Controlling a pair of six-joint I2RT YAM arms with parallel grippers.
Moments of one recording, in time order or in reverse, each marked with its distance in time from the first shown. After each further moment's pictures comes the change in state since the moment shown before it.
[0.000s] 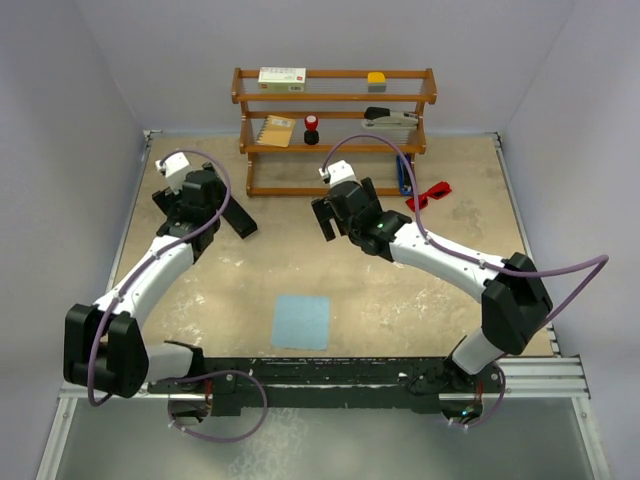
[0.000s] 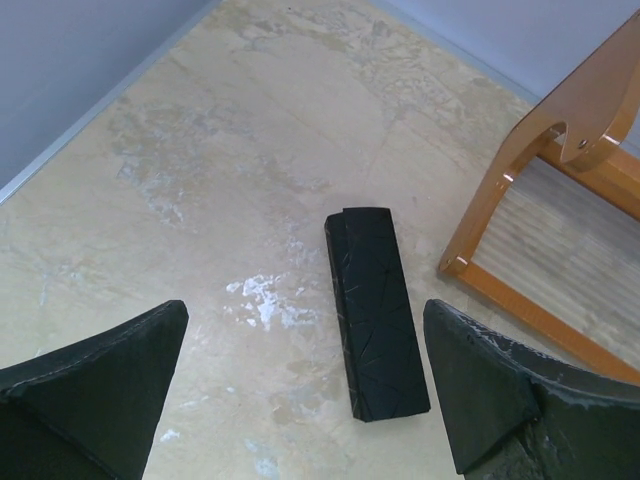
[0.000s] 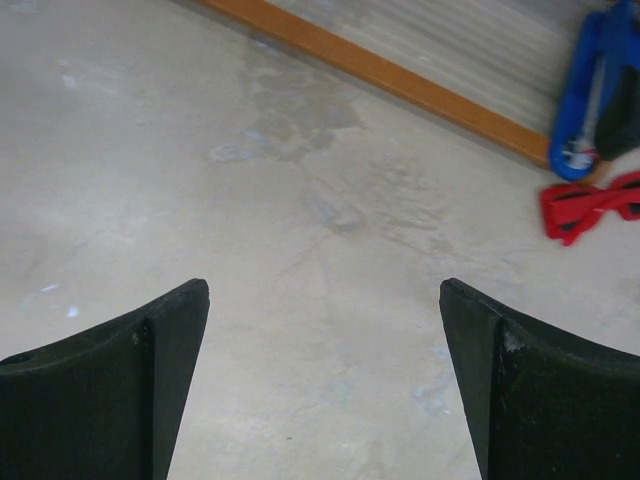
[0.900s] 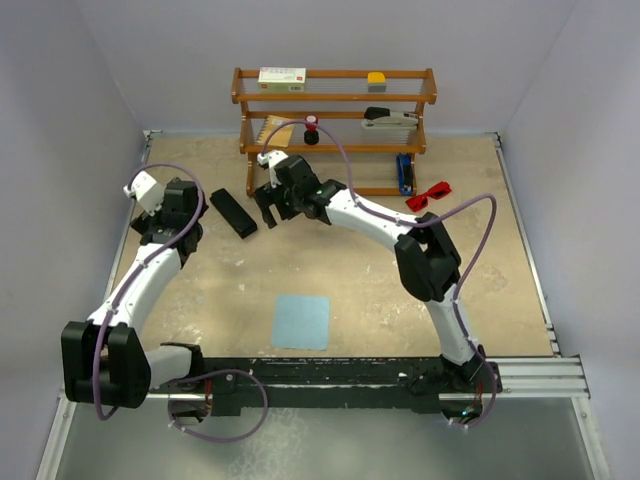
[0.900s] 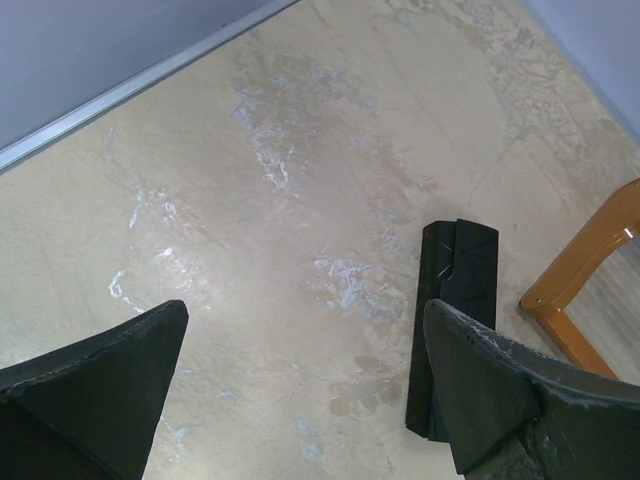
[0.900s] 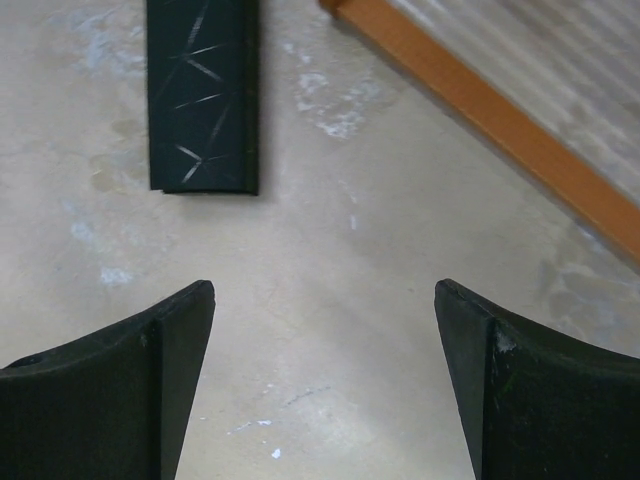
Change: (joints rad) left arm 0.132 -0.078 -0.058 -0.188 -0.032 -0.238; right arm 0.007 0.577 0.628 -0.056 -0.465 0.042
